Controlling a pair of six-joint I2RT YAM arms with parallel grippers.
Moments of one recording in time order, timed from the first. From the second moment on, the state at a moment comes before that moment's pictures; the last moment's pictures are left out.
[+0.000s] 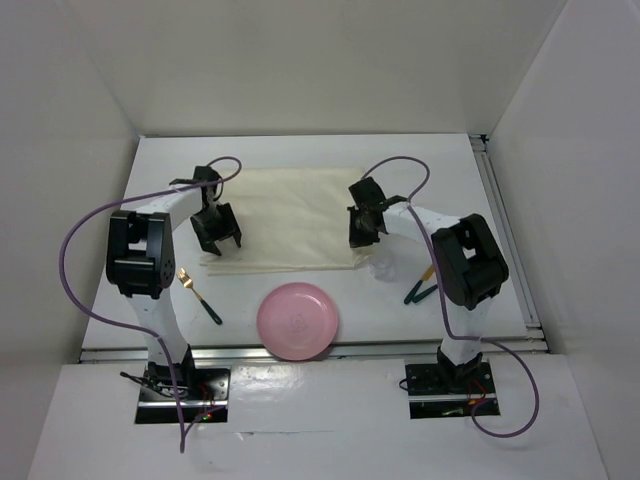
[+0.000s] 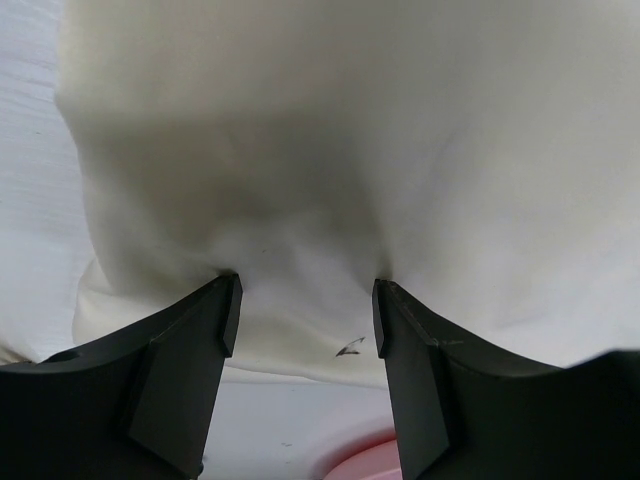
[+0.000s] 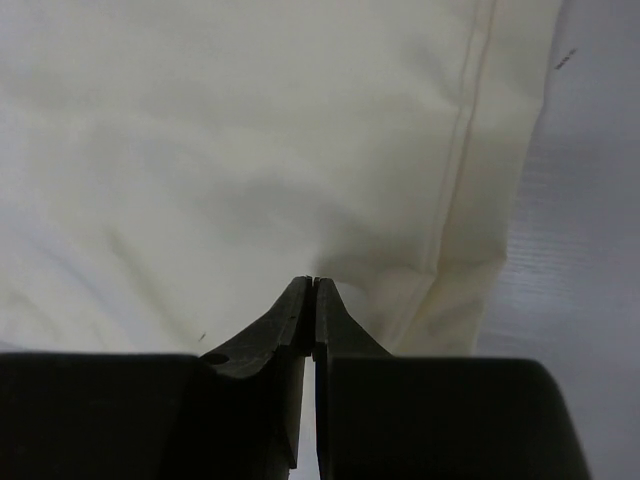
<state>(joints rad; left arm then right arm) -0.03 1.95 1.36 -0.78 0.08 -0.51 0.47 1.88 1.23 -0.41 0.00 0.48</state>
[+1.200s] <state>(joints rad) -0.14 1.87 1.59 -0.90 -0.04 -0.50 0.21 1.36 1.11 -0.56 0.04 0.47</state>
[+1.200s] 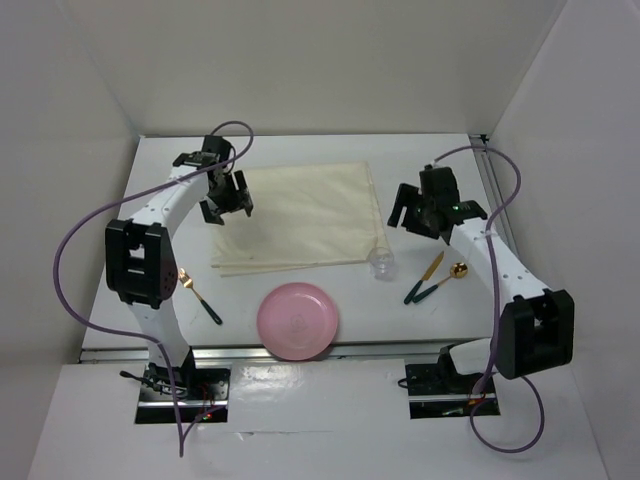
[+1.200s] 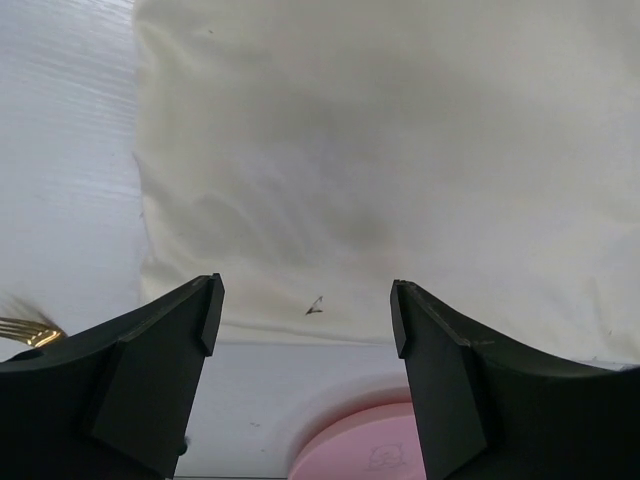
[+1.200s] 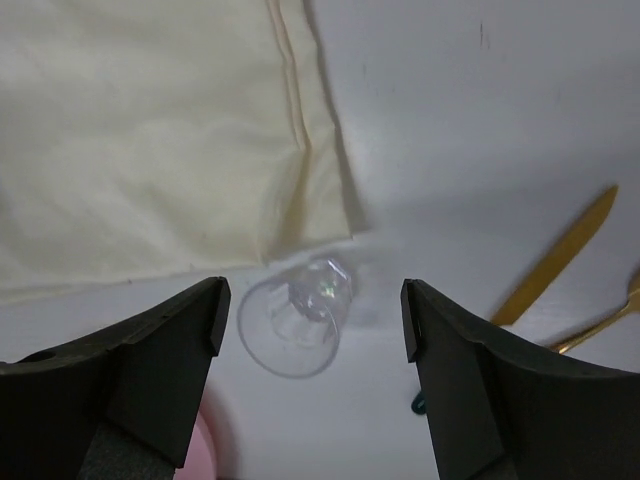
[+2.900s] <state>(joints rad) -0.38 1.74 1.54 -0.91 -0.07 -0.64 0.24 2.22 1.96 -0.55 0.03 0.48</state>
